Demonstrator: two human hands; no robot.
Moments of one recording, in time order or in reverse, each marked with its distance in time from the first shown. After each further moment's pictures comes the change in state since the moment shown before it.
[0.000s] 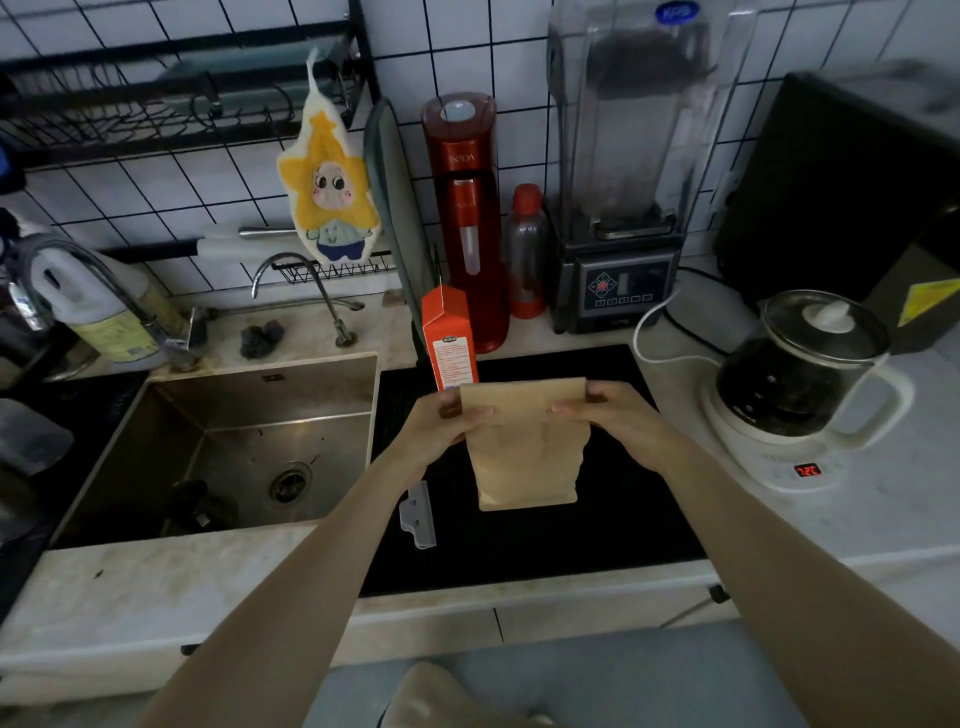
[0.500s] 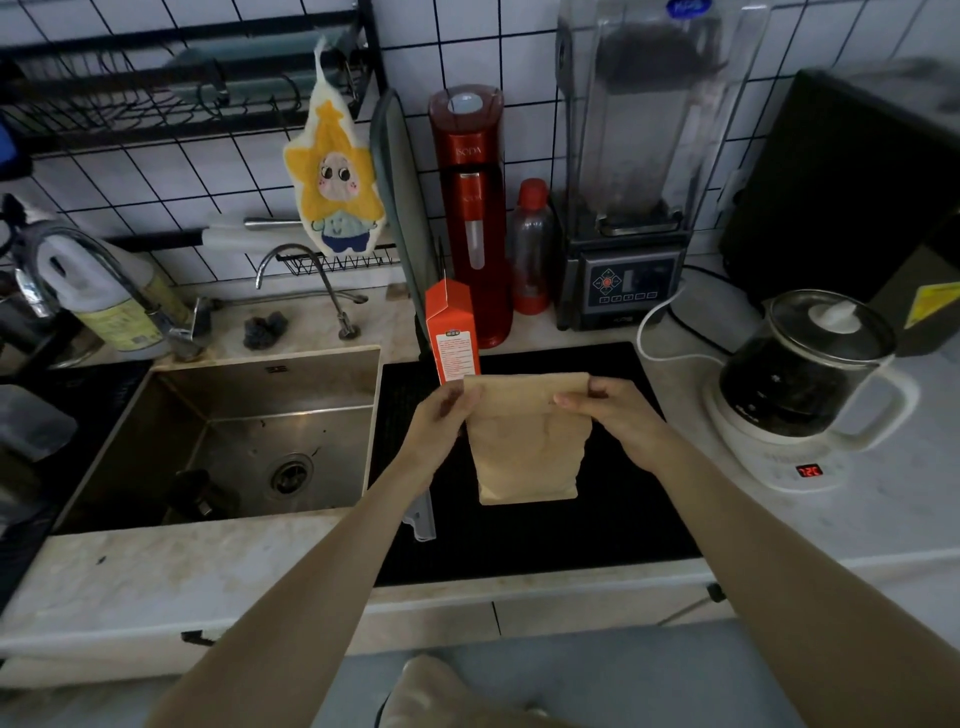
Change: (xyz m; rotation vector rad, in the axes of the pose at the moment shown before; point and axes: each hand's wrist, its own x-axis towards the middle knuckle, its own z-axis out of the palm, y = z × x) left_hand 0.000 -0.021 0.006 0.053 0.136 0.129; right_hand 0.005 0.005 0.007 0.094 0.103 0.008
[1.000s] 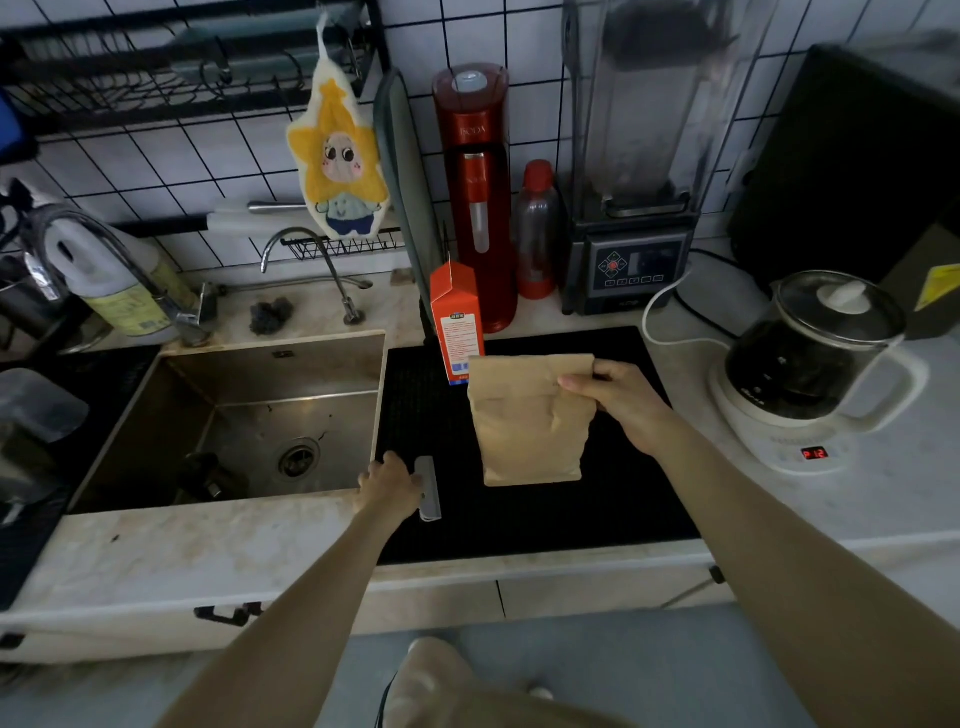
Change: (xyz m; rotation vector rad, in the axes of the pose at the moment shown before) left_hand -0.033 -0.086 -0.057 1.073 0.070 -0.495; right_hand -0.001 0.003 0.004 0.012 0.025 -0.016
